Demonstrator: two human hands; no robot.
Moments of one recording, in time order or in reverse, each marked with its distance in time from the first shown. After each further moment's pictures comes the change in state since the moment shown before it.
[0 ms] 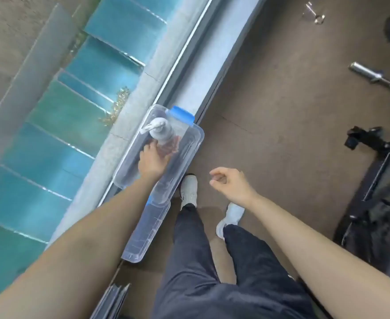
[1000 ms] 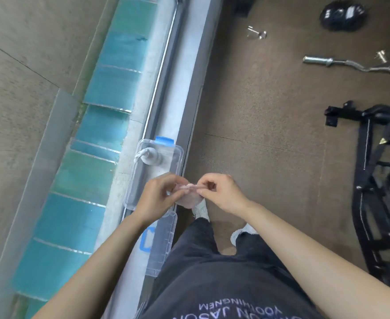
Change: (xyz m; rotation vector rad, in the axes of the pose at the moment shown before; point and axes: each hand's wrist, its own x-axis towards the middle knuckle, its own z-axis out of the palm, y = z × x) left_hand -0.195 0.106 -0.144 -0.170 -0.225 0.789; right_hand -0.120 -0.028 -0.029 0.241 0.203 -0.330
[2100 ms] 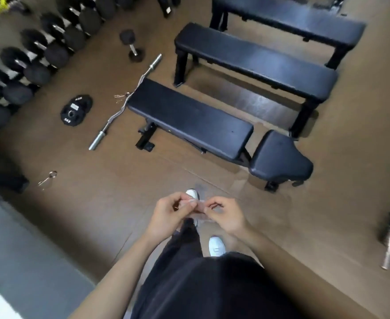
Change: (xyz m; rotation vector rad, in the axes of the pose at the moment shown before) left_hand 0.069 0.426 0.469 0.159 -0.956 0.366; right_hand -0.406 0.280 -0.230 0.685 1.274 0.351
